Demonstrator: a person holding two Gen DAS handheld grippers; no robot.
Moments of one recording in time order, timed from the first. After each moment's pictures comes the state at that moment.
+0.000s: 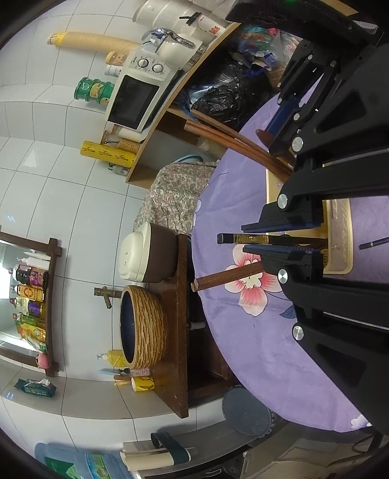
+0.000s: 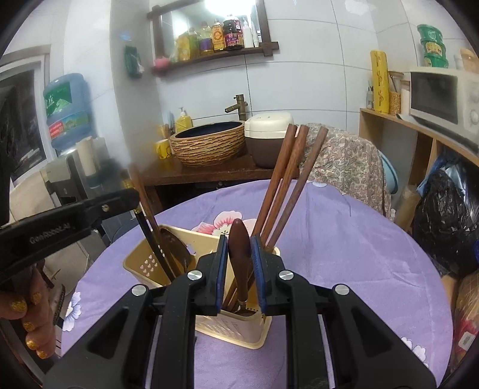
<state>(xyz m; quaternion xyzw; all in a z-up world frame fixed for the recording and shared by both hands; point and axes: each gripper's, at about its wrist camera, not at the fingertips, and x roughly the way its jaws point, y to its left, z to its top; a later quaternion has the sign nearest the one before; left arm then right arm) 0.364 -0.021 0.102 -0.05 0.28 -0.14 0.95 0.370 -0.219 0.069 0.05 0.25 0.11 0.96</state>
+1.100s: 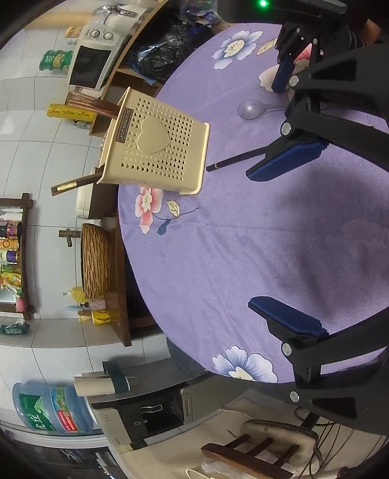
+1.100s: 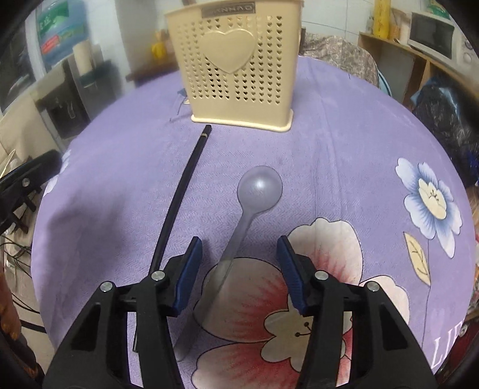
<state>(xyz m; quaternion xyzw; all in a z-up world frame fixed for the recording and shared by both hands) 0.208 0.039 -0.020 -0.01 0.33 0.00 0.94 0.234 -0.179 -0.076 0.01 0.44 0.08 0.89</state>
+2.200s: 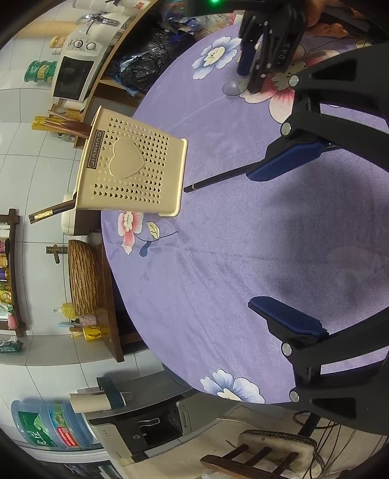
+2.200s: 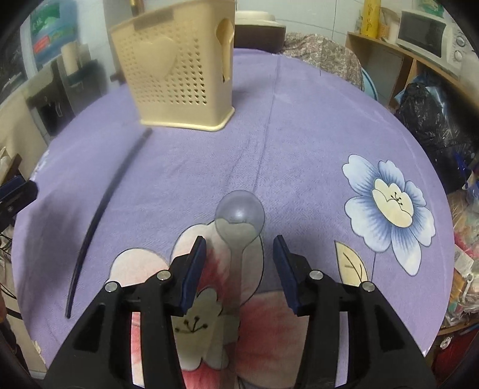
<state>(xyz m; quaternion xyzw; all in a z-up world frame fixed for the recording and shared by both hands) 0.204 0.014 -0.037 0.01 0.36 -0.03 0.93 0.257 -0.246 -0.079 -0.01 0.45 0.07 0.89</state>
